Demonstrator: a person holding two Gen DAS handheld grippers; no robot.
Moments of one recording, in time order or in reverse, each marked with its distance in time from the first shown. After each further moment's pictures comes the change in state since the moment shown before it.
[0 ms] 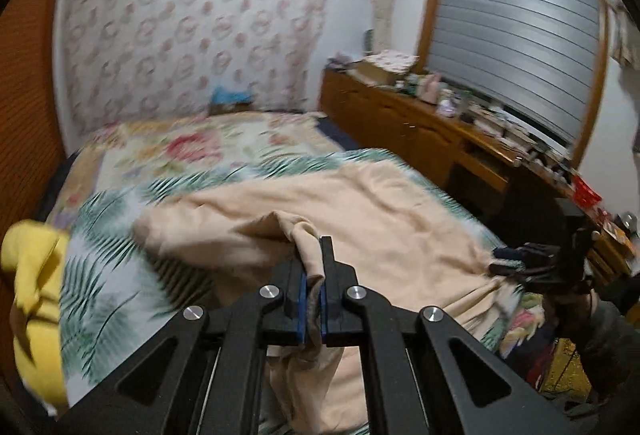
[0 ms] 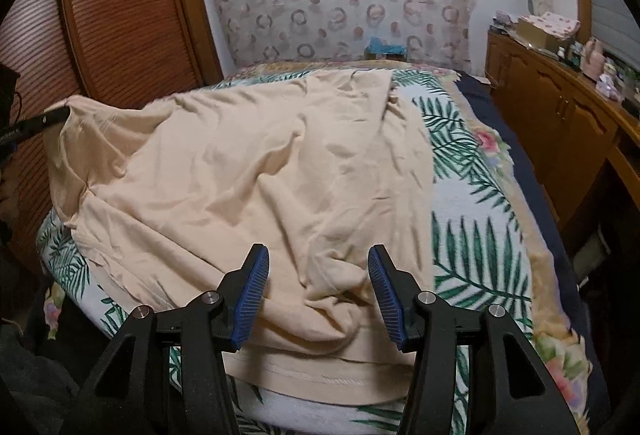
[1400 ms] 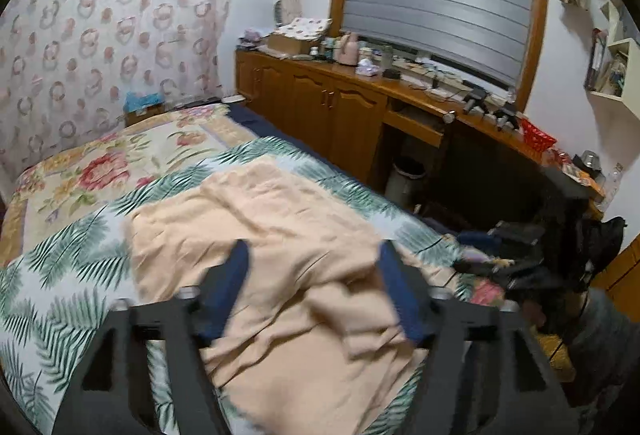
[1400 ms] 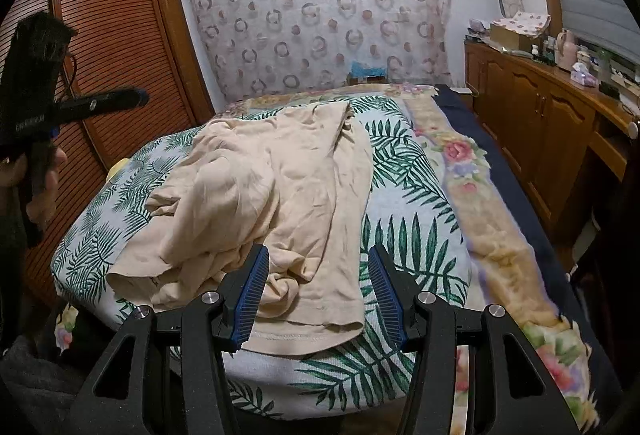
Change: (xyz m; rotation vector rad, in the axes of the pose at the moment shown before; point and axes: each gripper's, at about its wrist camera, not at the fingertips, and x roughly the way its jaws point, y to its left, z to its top) left arm 0.070 -0.107 0.029 0.180 0.117 -0.166; right arm -0.051 -0.041 -0.015 0.055 -0.097 0.002
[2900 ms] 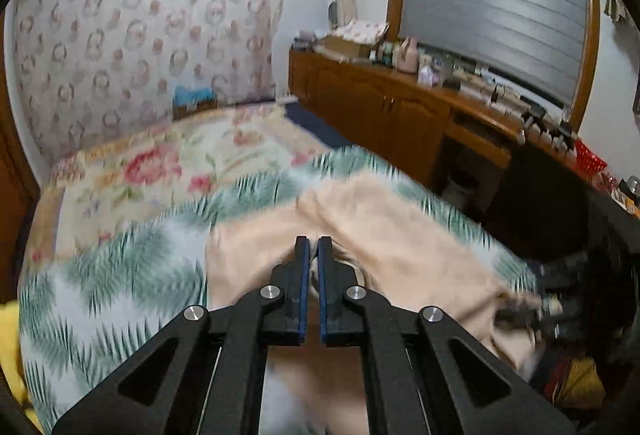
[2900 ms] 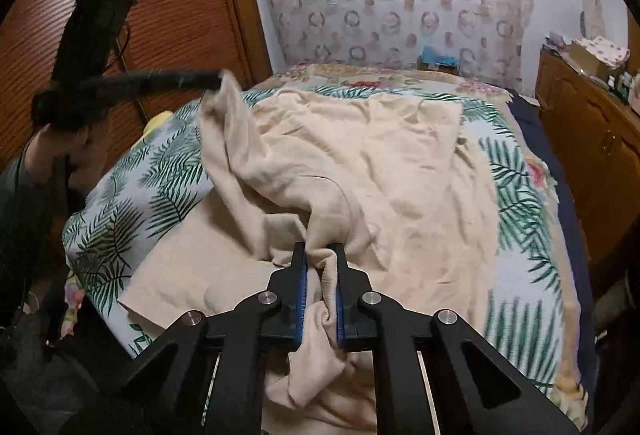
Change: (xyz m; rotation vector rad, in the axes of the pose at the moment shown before) left arm 0.042 0.081 0.046 -0.056 -0.029 0.134; right arm 0.093 0.053 0.045 -0.140 0.100 0.142
